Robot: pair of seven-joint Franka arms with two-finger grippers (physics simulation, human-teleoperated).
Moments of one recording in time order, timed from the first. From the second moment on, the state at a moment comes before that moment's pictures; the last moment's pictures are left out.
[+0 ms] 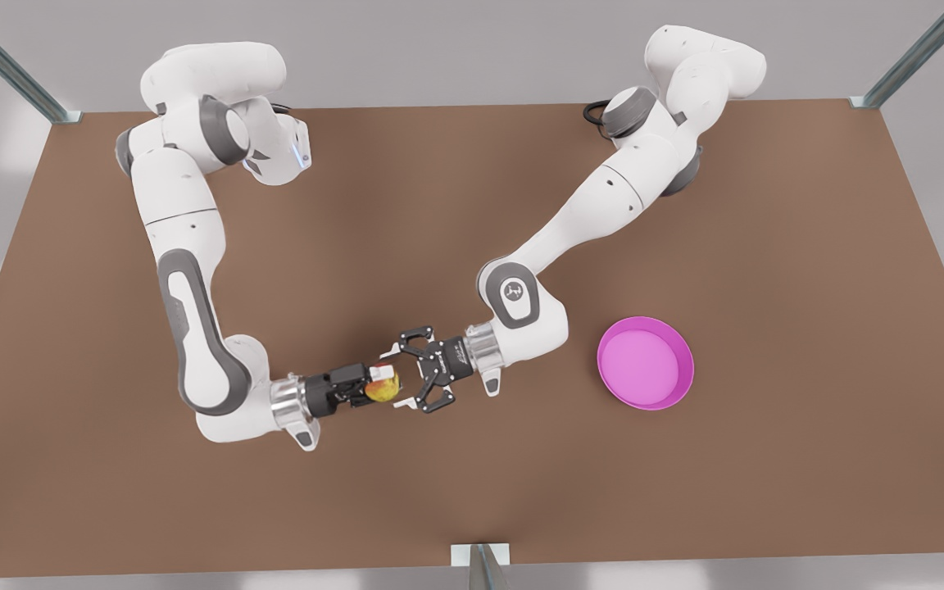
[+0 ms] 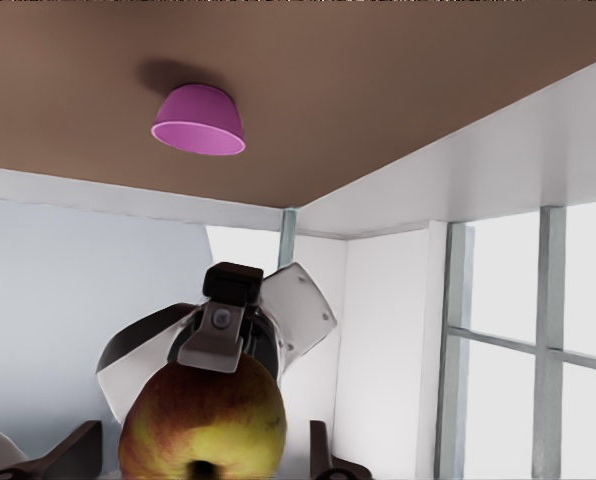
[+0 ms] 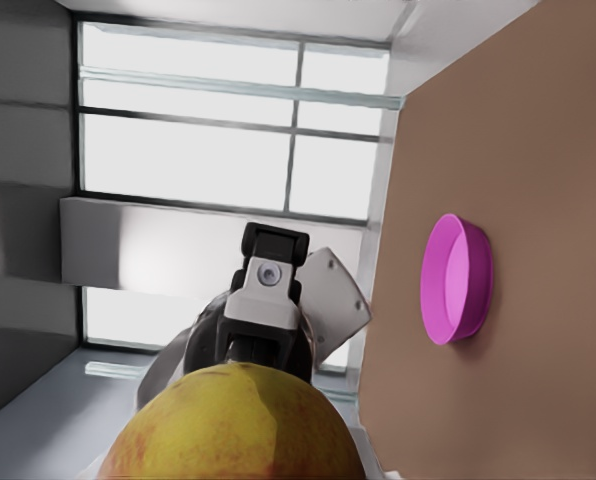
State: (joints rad) left arm -0.44 1.16 -0.64 -0.83 -1.39 2.74 -1.17; right arm 0.03 0.93 0.22 -1.22 1.42 1.61 -0.67
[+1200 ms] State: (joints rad) left arm 0.01 0.25 -0.17 -1.38 0.13 1.55 -0.28; right arm -0.31 0.91 0.22 -1.21 0.44 1.68 -0.95
